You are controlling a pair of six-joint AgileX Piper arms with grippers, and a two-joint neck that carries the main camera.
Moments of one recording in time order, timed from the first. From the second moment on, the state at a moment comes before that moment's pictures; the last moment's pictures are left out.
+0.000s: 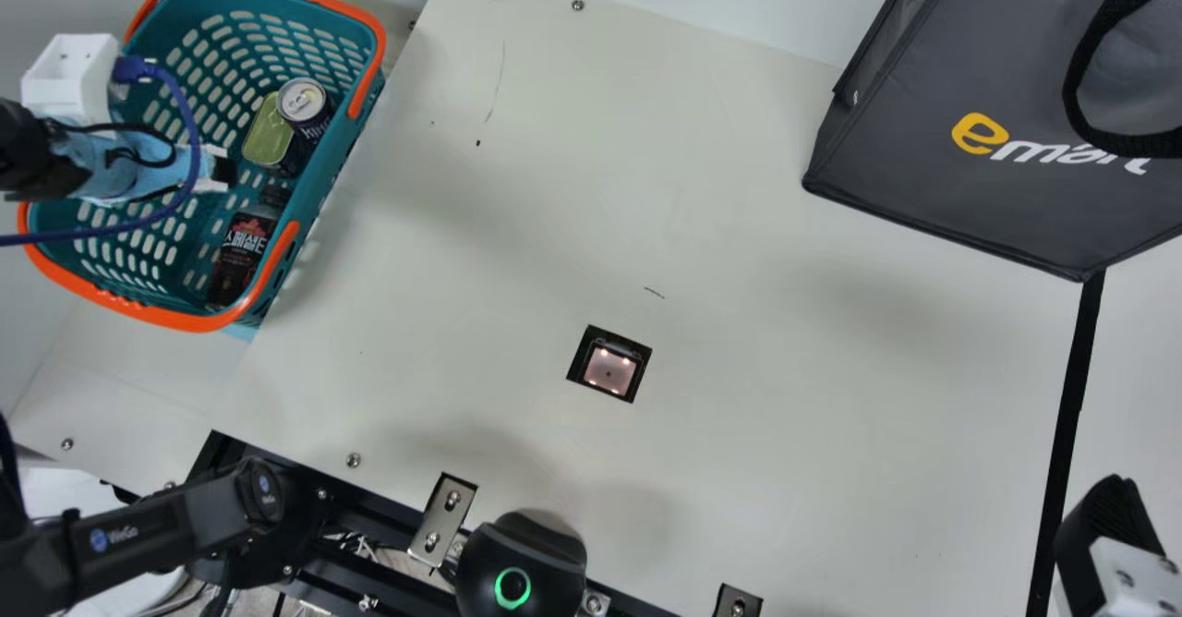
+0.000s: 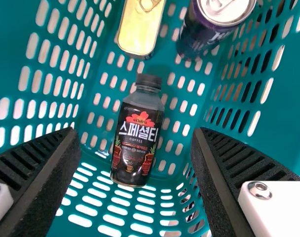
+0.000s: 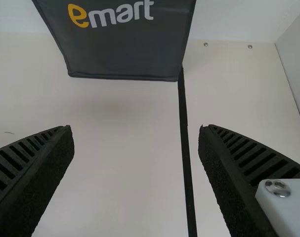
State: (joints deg) left arm 40.1 84.3 -52.7 -12.3 44.5 30.5; right arm 0.7 42.6 -69.8 -0.8 69.5 -2.3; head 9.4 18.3
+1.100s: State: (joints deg) left arm 38.8 94.5 -50.0 -16.3 36.3 37.3; right arm 0.7 42.6 -69.8 -0.8 69.5 -2.3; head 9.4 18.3
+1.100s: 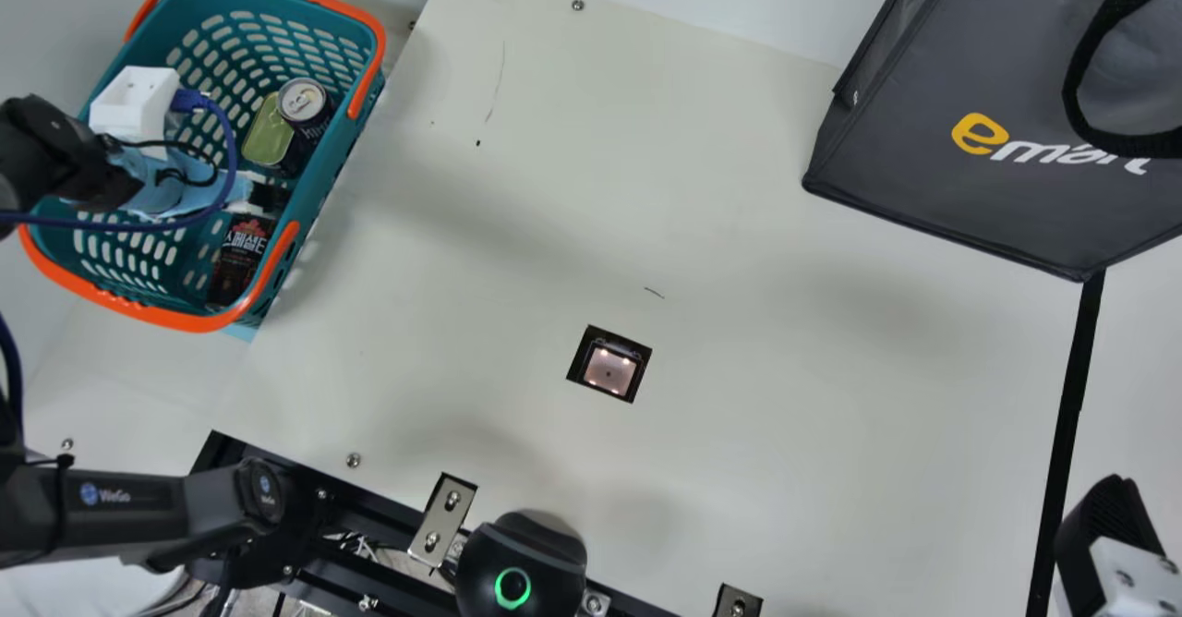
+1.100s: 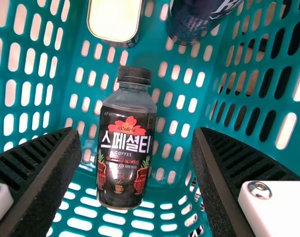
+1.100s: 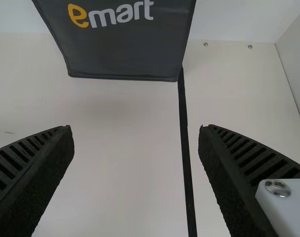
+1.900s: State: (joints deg) left arm 40.4 102.3 -49.3 -19.3 29.5 43.1; right arm 0.7 42.6 -69.8 -0.8 69.5 -2.3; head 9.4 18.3
